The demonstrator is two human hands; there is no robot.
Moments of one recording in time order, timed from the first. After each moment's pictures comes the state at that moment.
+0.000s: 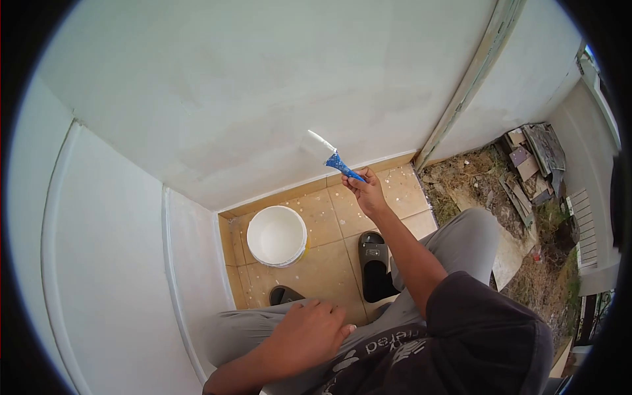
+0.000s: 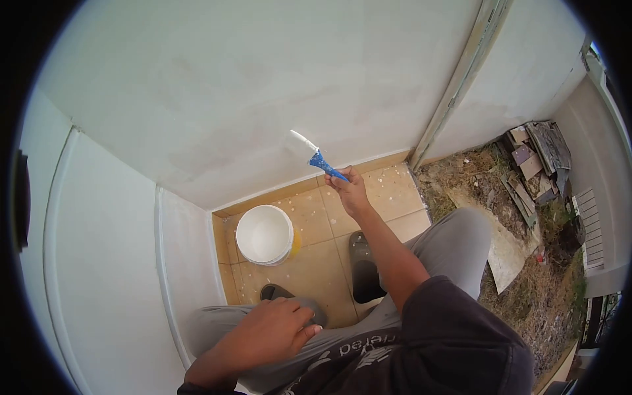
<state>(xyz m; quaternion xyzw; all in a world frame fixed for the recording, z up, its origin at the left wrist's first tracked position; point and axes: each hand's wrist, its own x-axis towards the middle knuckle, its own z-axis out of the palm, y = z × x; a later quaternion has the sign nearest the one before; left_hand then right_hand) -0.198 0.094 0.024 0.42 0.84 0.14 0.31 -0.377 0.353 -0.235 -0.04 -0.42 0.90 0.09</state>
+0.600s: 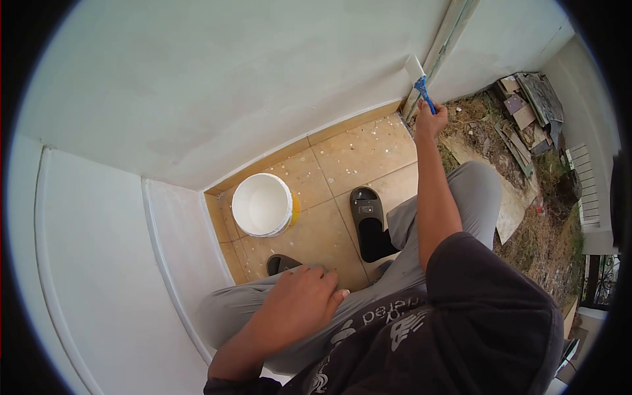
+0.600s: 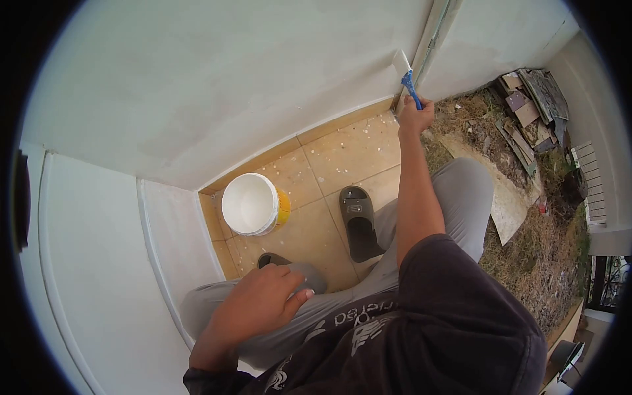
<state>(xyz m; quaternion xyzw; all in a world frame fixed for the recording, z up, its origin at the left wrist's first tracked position) -0.204 0.114 0.014 0.41 0.84 0.14 0.32 -0.377 0.535 -0.223 -0.31 -0.47 0.63 0.54</state>
